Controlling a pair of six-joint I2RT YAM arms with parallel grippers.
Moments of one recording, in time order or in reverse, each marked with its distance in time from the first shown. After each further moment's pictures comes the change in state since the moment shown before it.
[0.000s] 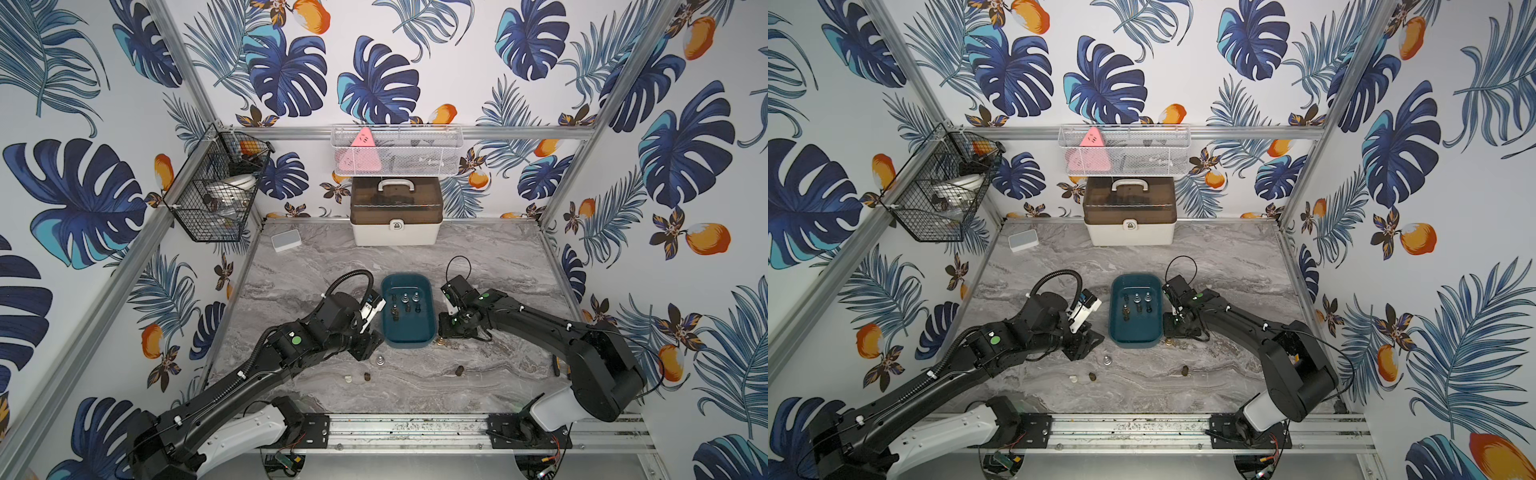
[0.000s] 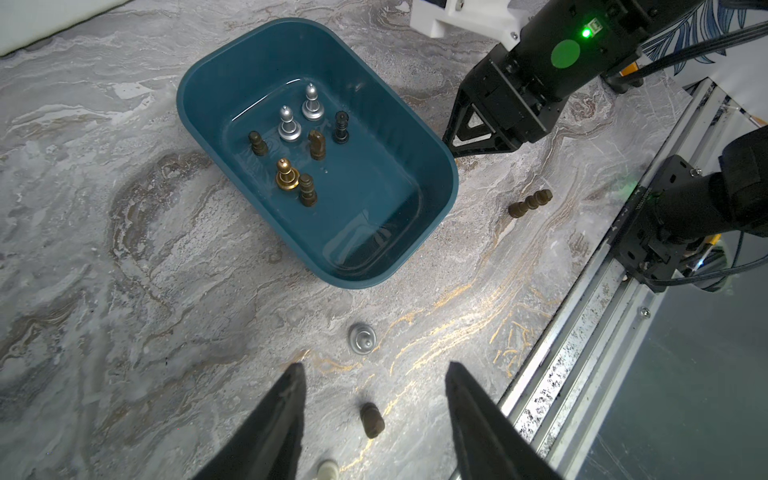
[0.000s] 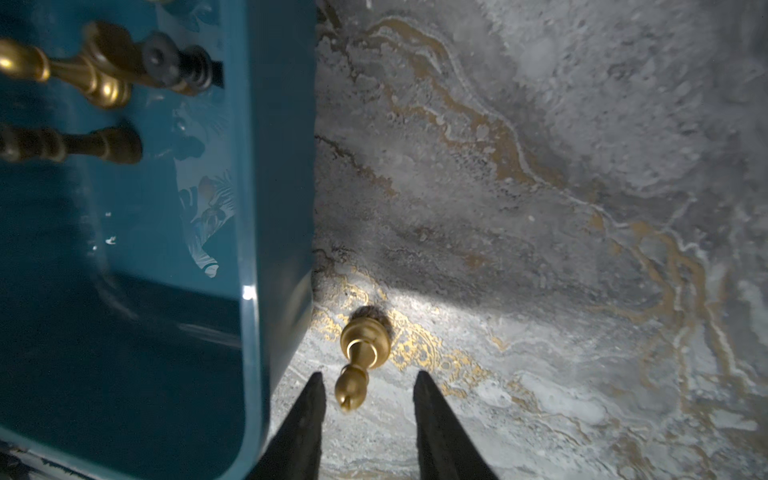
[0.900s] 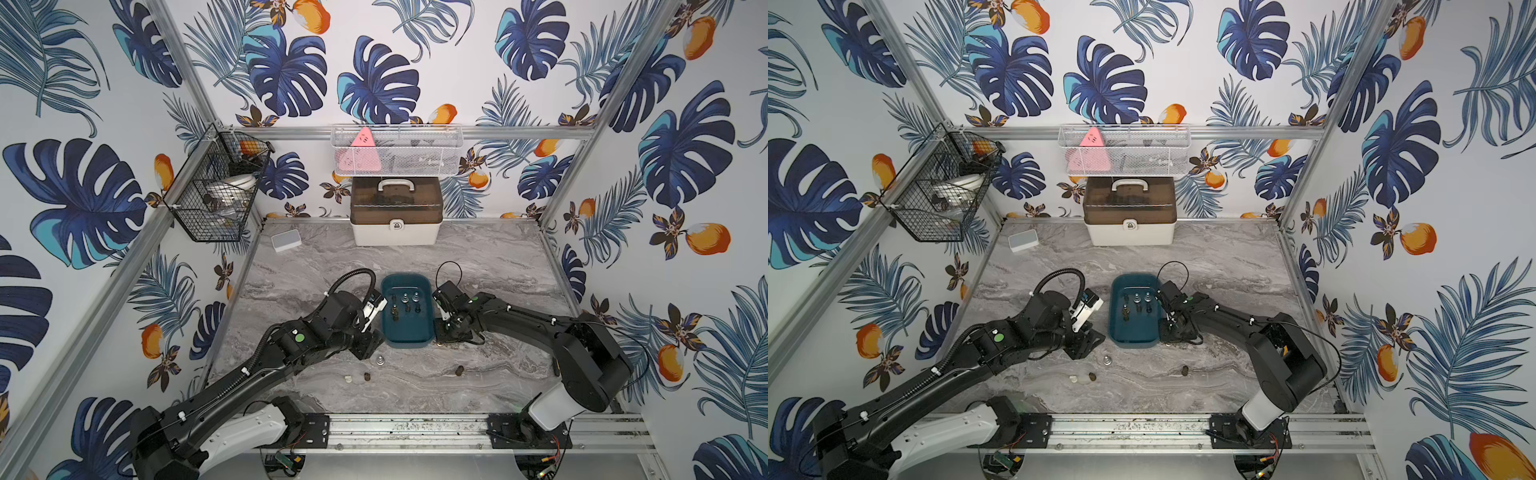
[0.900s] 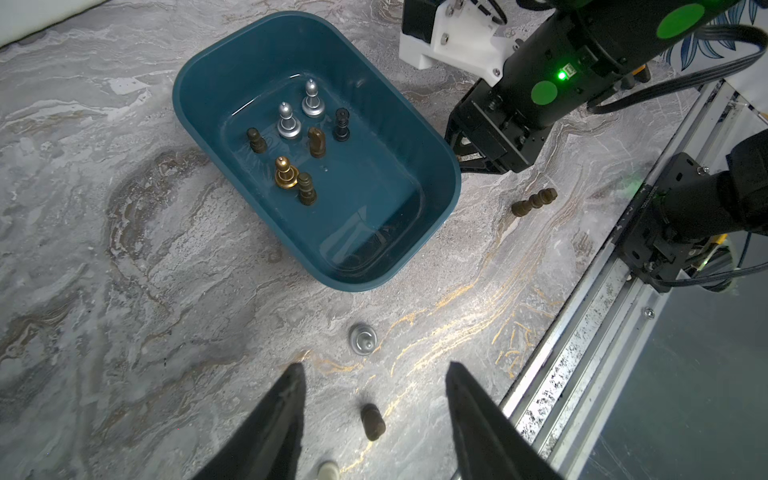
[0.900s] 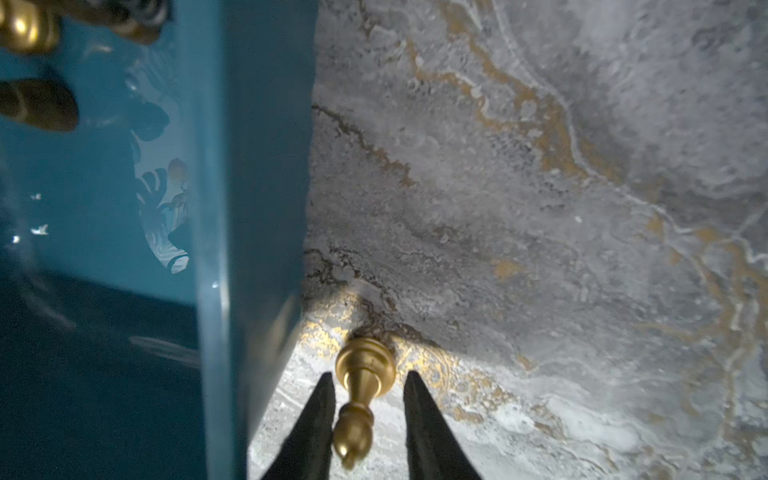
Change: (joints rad) left arm 0.000 0.027 0.007 -0.001 -0.001 0.000; right arm 0.061 0.062 -0.001 0.013 0.053 0.000
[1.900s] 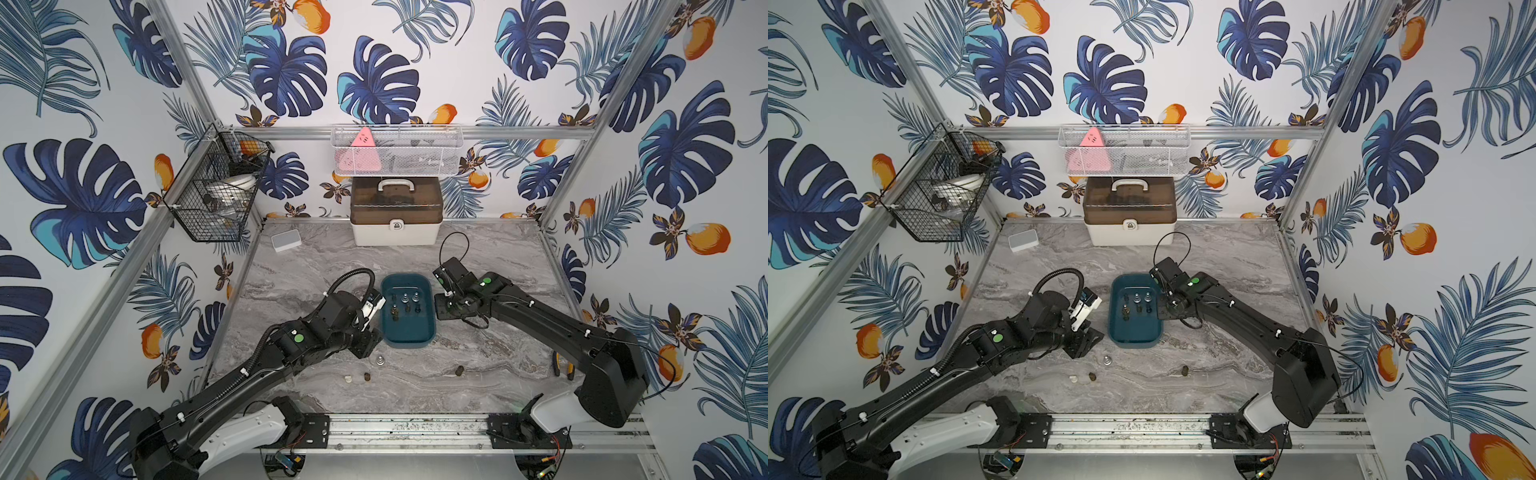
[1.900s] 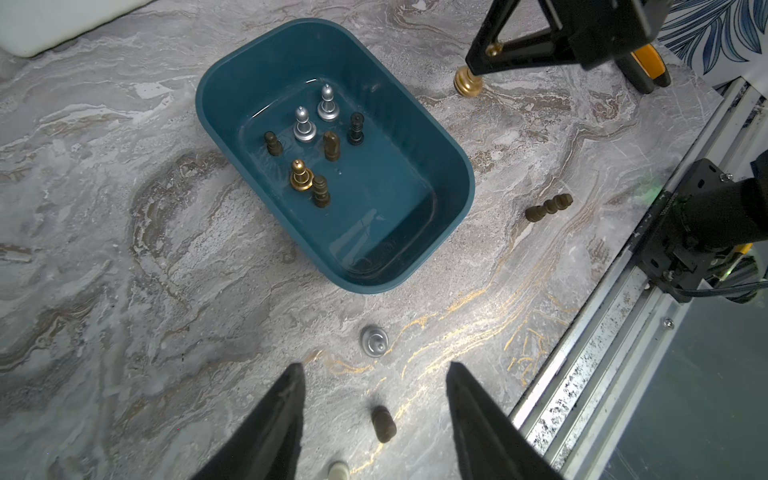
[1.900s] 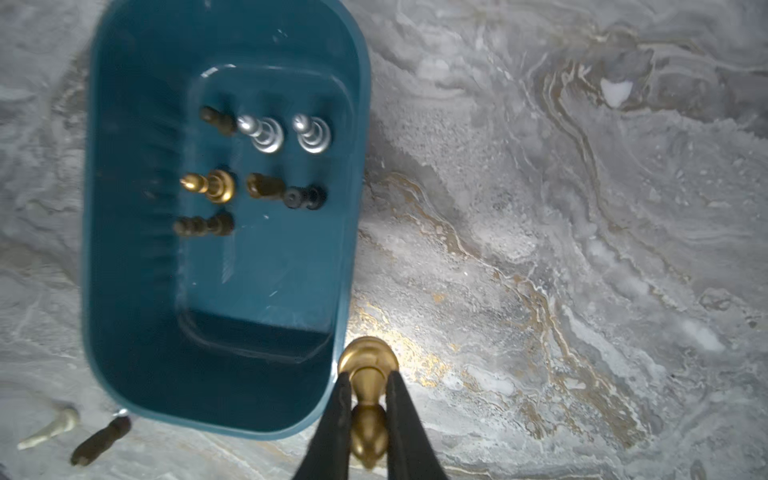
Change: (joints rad) left arm 0.003 -0.008 0.000 0.000 -0.040 0.000; right arm 0.042 -0.077 0.306 -0.214 0.169 -0.004
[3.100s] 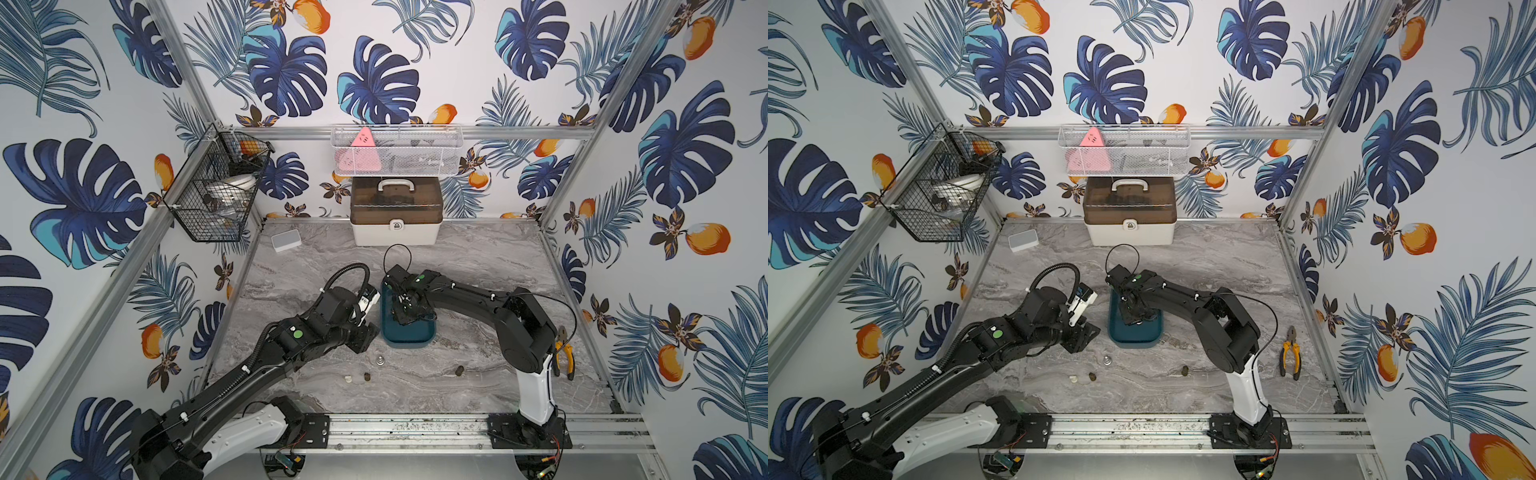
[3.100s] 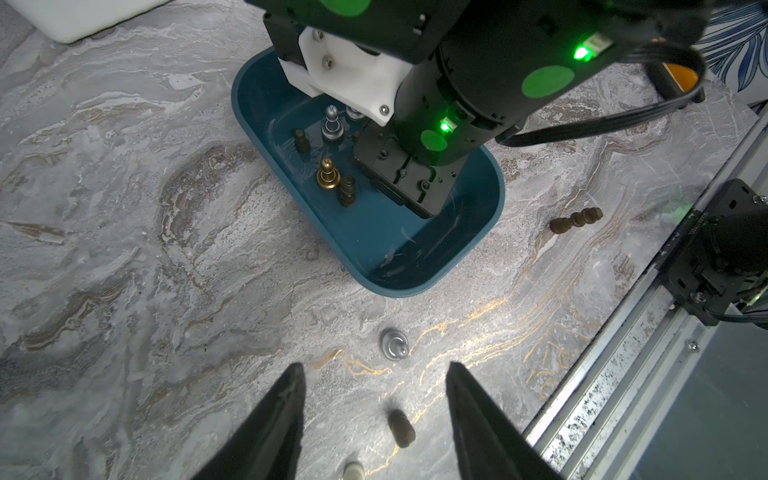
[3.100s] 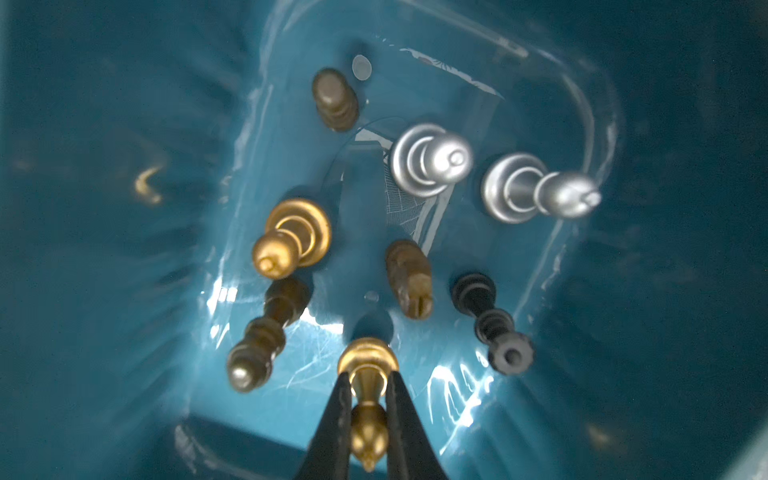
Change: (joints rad) left arm 0.057 0.013 0.004 0.000 0.003 0.004; right arm 0.116 0.495 0.261 0.043 0.008 -0.101
